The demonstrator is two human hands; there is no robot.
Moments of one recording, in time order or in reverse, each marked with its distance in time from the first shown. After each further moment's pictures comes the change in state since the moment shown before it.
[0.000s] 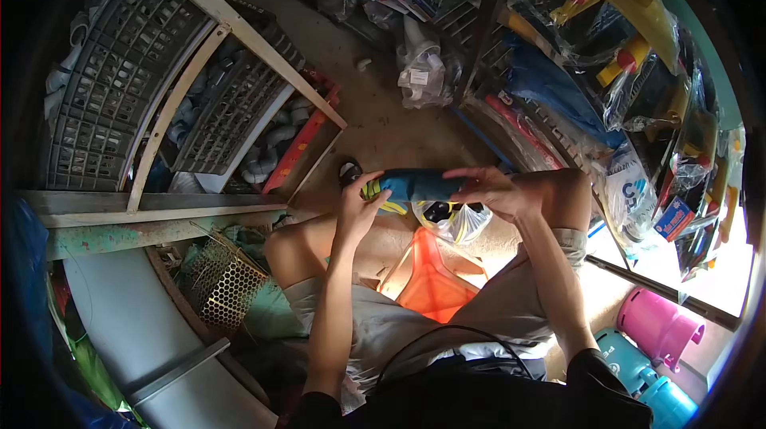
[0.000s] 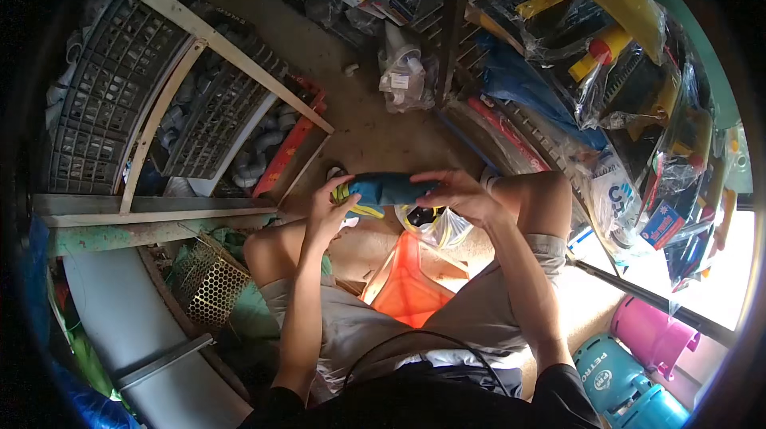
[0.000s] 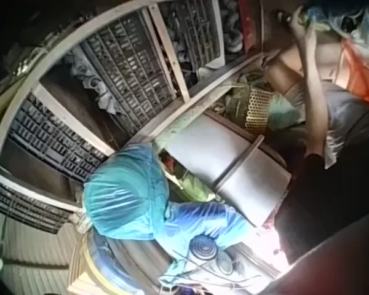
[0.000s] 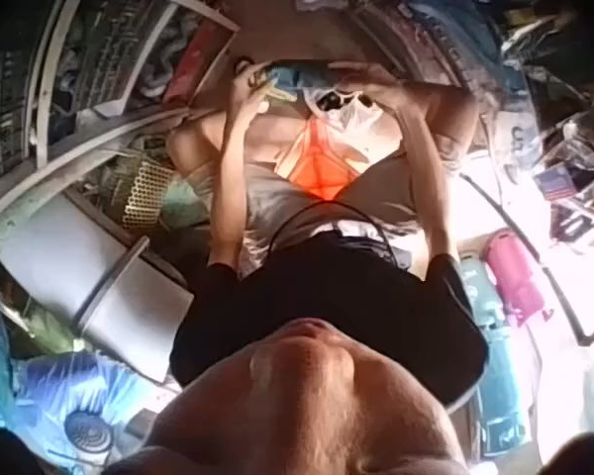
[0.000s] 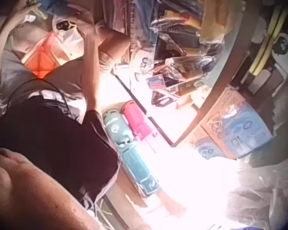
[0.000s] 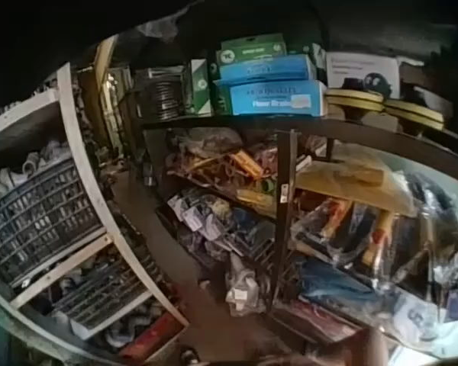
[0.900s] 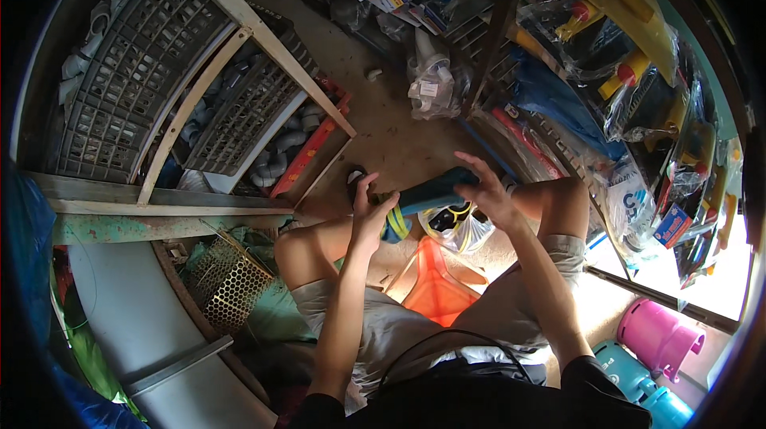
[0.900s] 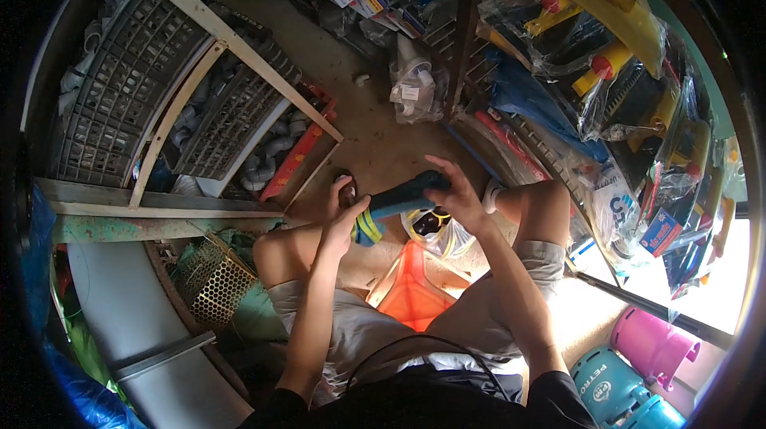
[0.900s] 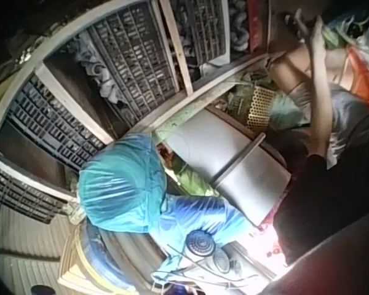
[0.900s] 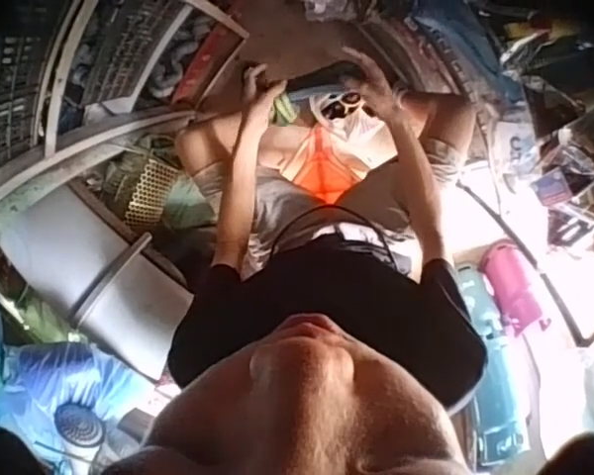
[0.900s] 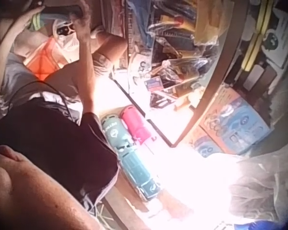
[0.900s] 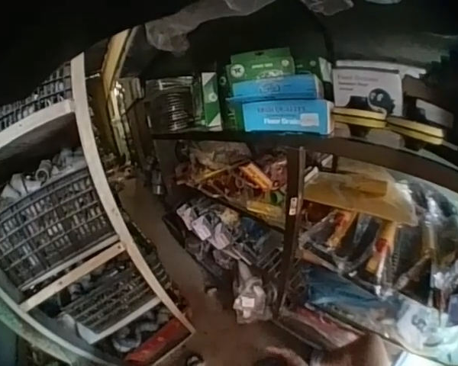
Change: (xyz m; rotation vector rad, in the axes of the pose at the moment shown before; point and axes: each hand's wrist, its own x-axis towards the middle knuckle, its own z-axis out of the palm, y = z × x) left_hand -0.007 0.004 0.021 -0.379 0.176 -0.190; right_hand 0.012 0.001 0.029 -0.230 0.358 -0.347
